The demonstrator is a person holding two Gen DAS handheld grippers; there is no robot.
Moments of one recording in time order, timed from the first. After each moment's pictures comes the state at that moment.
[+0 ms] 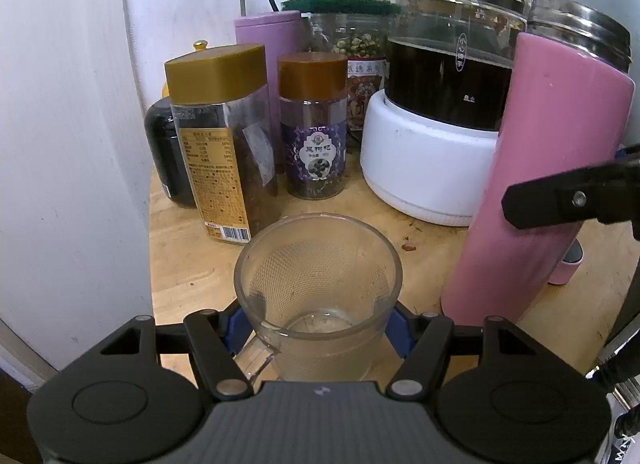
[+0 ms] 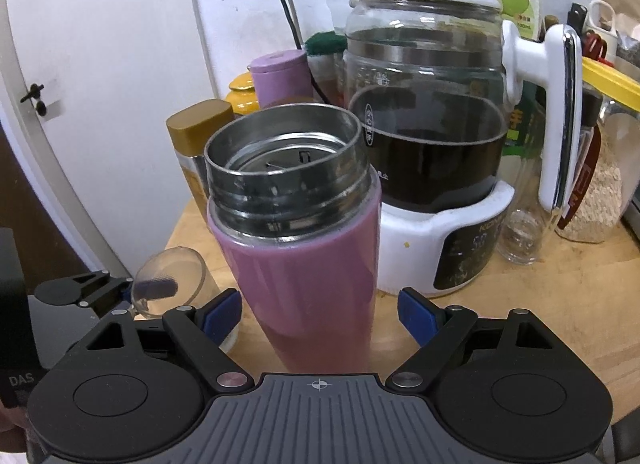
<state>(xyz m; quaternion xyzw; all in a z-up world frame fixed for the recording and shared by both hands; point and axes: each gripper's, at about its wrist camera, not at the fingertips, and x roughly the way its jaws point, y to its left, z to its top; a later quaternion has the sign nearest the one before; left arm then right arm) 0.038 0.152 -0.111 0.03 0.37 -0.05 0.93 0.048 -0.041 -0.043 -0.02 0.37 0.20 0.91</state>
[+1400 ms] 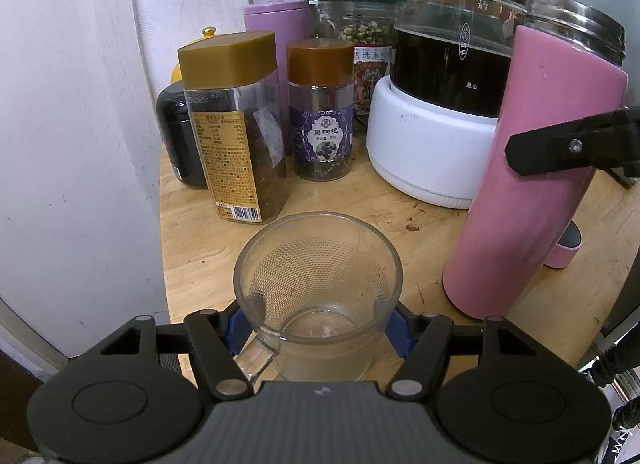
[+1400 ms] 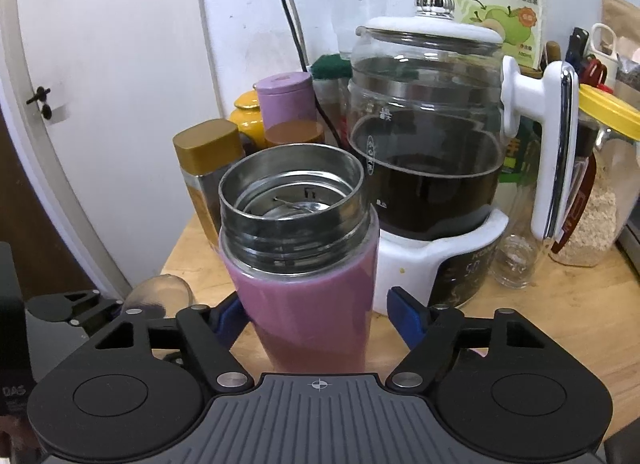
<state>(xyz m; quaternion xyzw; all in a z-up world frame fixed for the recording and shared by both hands) 0.029 0.155 -0.109 0.03 0.39 -0.04 0.92 0.047 -0.043 -0.038 -0.04 0.35 0.21 0.91</state>
